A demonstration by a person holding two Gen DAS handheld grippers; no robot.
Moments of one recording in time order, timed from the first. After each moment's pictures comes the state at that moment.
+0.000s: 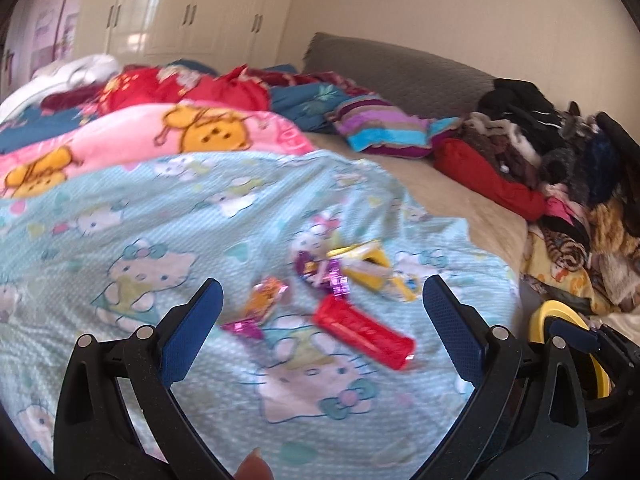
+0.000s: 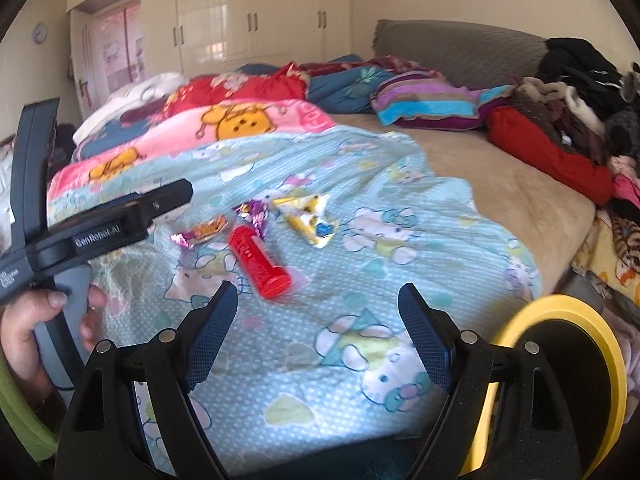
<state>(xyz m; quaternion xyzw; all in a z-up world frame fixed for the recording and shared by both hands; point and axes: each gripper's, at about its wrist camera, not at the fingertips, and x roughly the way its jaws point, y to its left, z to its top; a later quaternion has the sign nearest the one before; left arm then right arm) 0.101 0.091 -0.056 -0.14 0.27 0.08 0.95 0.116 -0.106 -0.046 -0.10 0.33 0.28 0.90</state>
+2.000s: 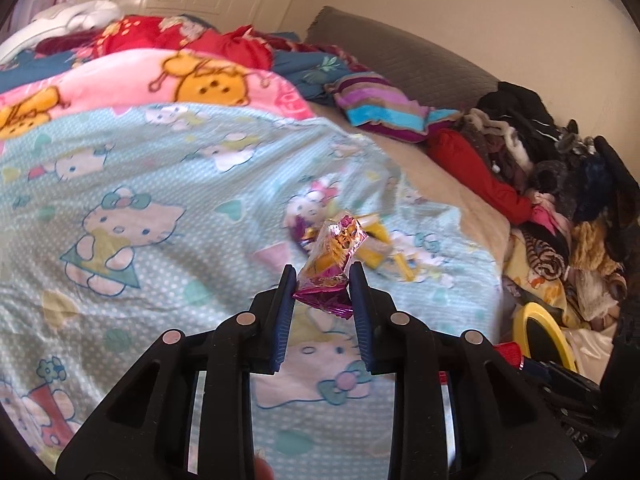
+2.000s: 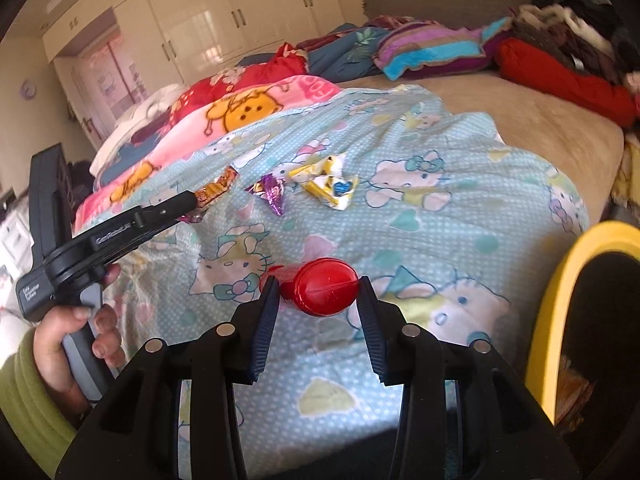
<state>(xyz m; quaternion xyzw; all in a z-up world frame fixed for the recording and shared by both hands) 0.103 0.099 -0.073 -0.21 0.30 0.03 0.93 0.130 -0.129 -0.068 0.01 0.39 0.31 0.86</state>
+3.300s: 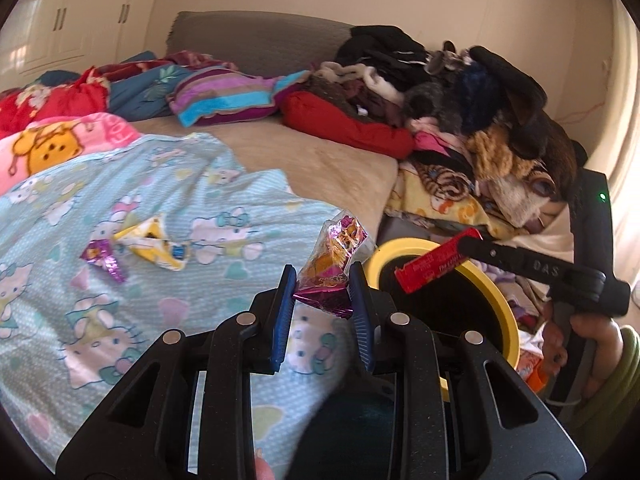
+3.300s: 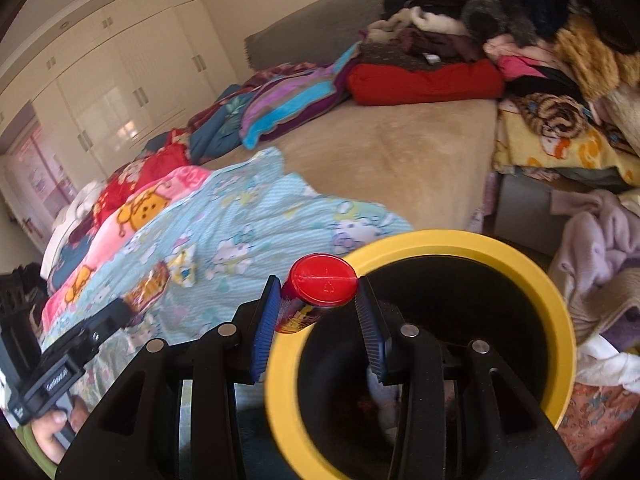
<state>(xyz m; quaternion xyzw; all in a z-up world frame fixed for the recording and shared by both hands) 0.102 -0.080 -0.031 -0.09 0.30 -0.16 0.94 0.137 -0.329 -0.018 0.12 0.36 0.15 0.92</state>
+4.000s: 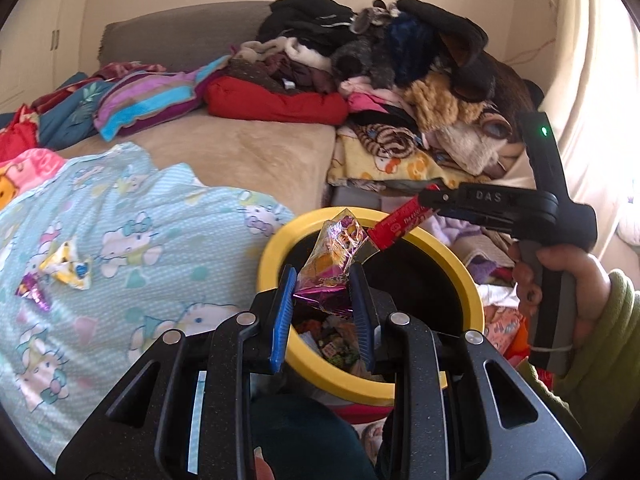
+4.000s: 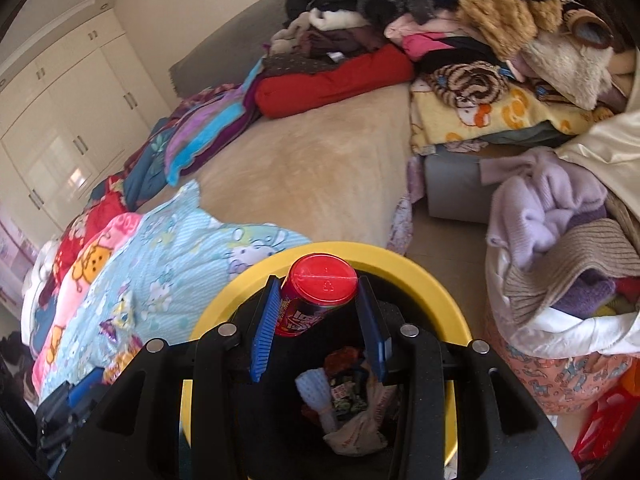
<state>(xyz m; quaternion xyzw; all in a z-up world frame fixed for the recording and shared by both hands) 0.106 -0.179 -0.040 -0.01 0.32 -0.25 0.91 0.143 -0.428 -0.031 0.18 0.36 0.03 0.91</state>
